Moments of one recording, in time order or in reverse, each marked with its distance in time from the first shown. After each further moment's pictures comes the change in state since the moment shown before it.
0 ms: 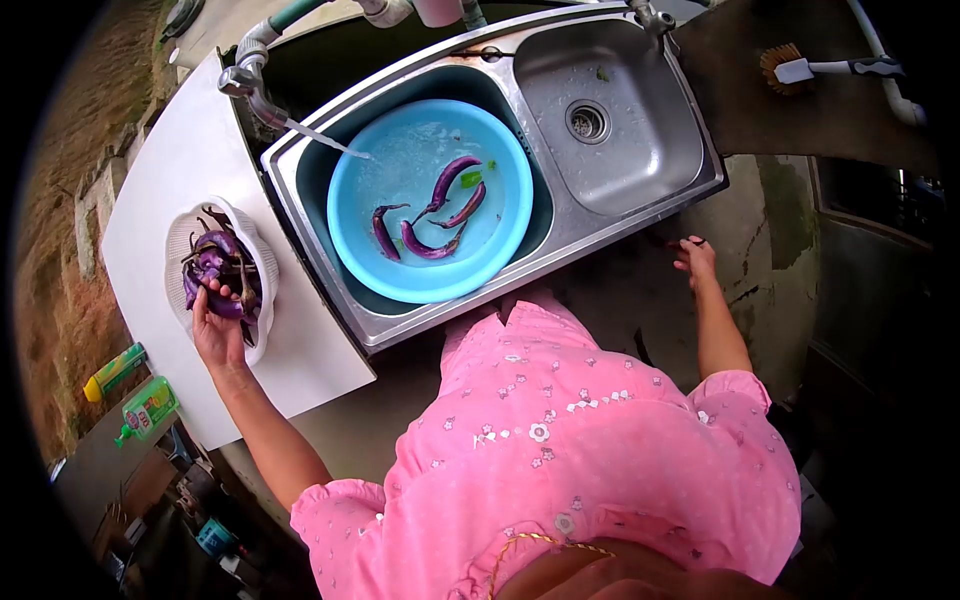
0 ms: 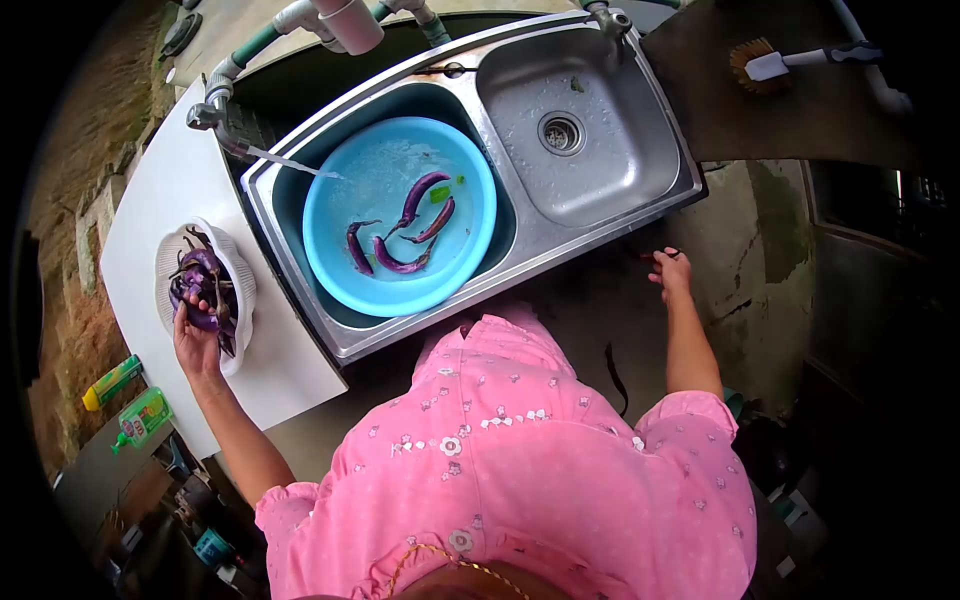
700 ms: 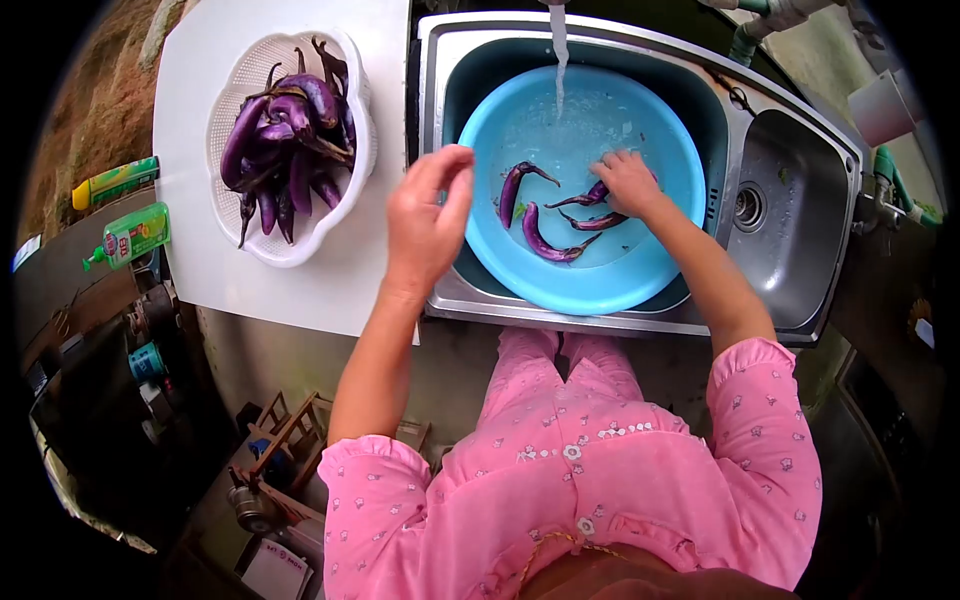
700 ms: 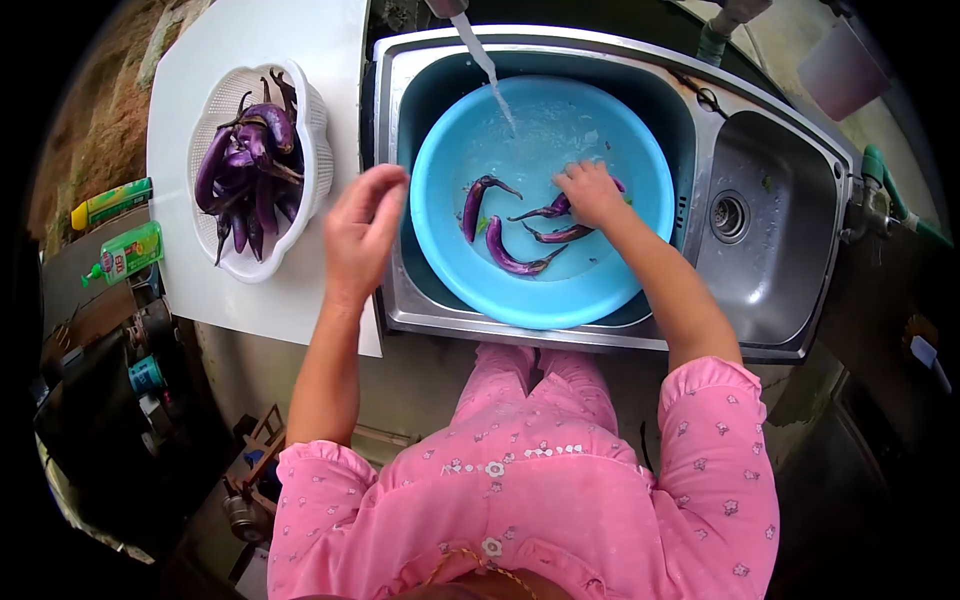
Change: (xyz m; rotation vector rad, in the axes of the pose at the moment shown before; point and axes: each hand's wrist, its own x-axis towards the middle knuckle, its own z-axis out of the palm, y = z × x) left_hand 0.010 -0.134 0.080 0.992 0.071 0.488; right_hand -0.071 -0.036 0.436 -1.455 -0.948 -1.750
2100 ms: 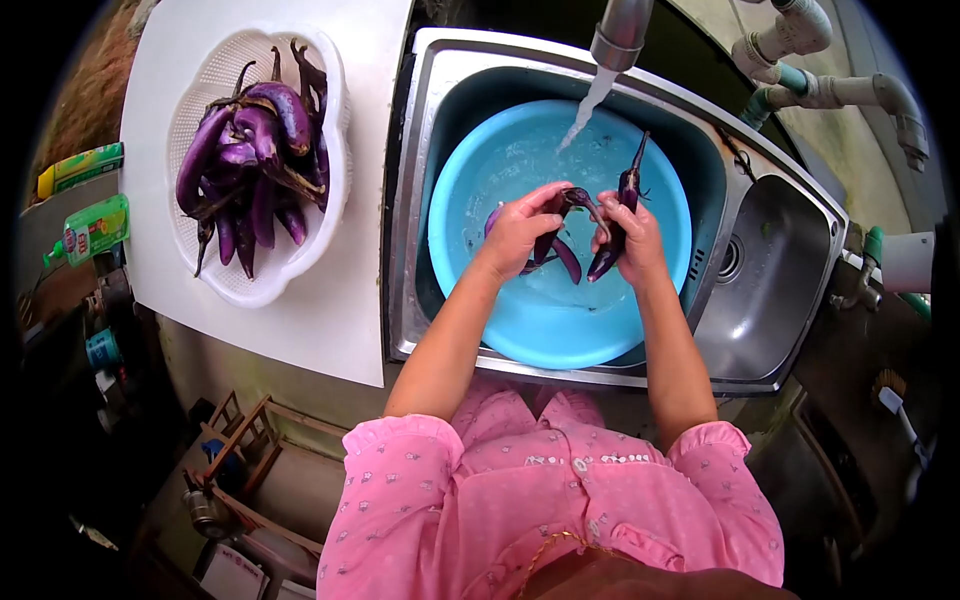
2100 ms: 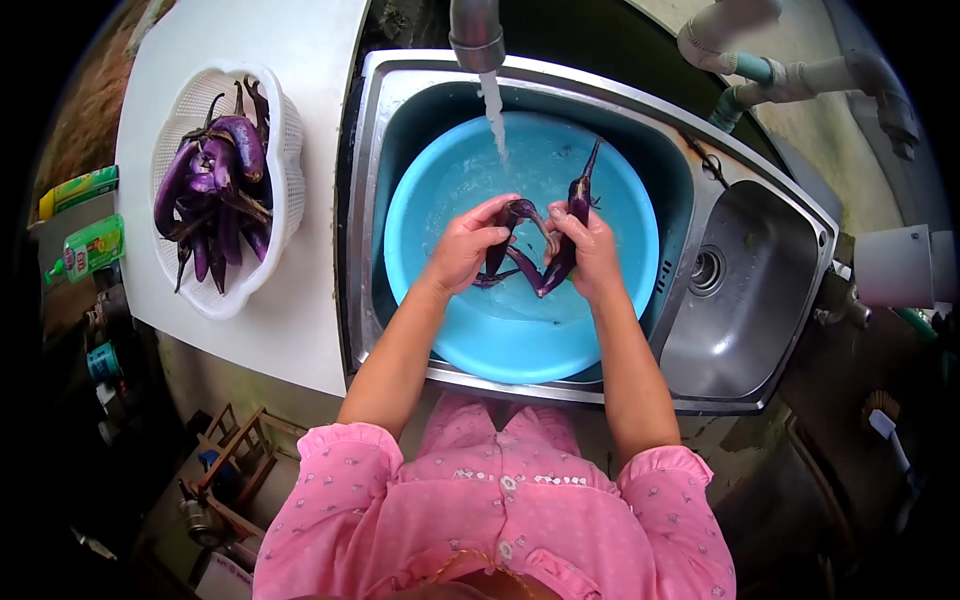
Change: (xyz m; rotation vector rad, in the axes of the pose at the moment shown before) left_hand 0.019 -0.076 0.139 -1.152 -0.334 -0.563; right_hand 0.004 -0.025 -0.062 2.078 0.291 0.703
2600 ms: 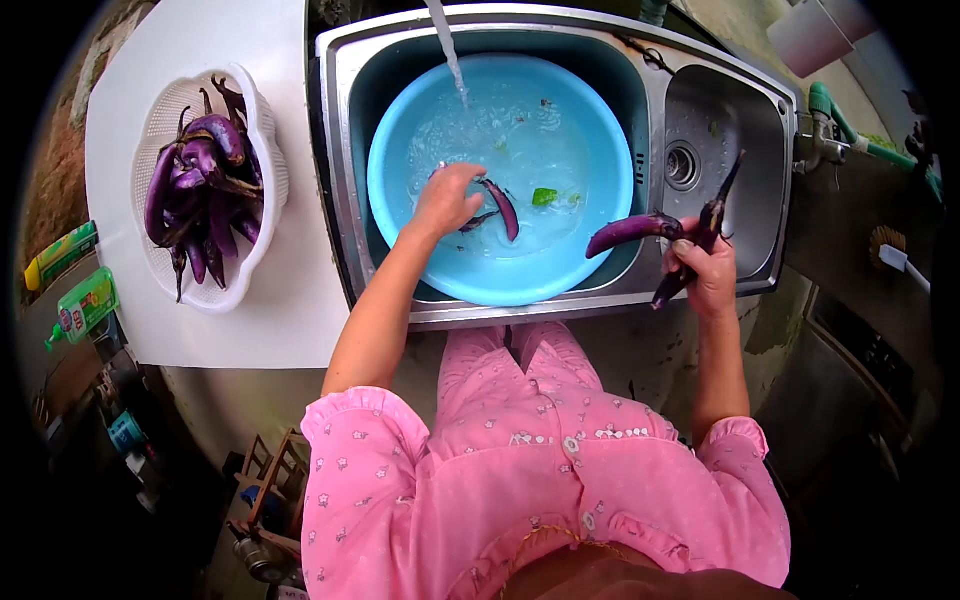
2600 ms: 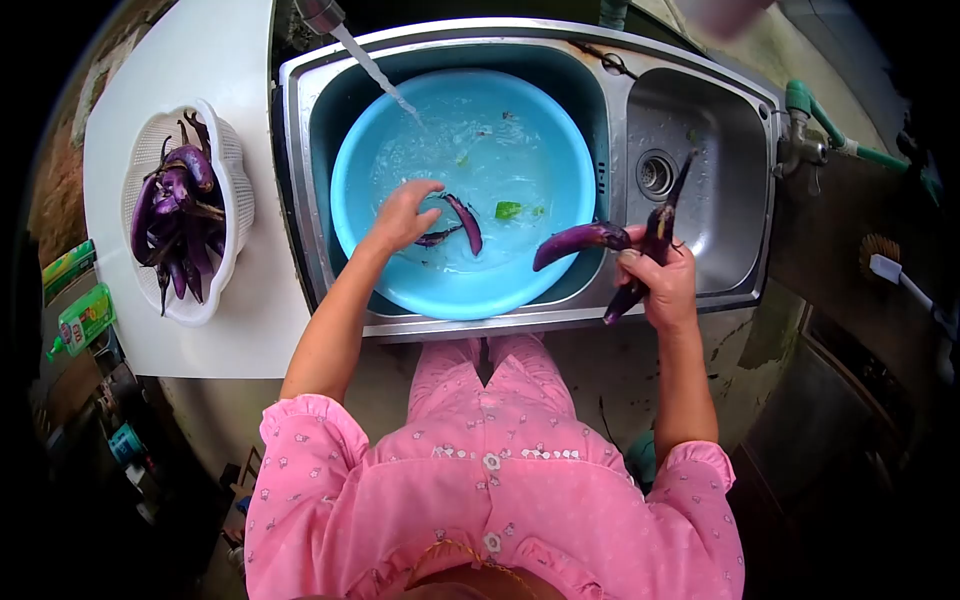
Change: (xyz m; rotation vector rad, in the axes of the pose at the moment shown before) left_hand -0.011 -0.015 -0.033 1.496 -0.192 0.248; right_hand -0.190 -0.044 -0.082 -0.193 0.232 -0.278
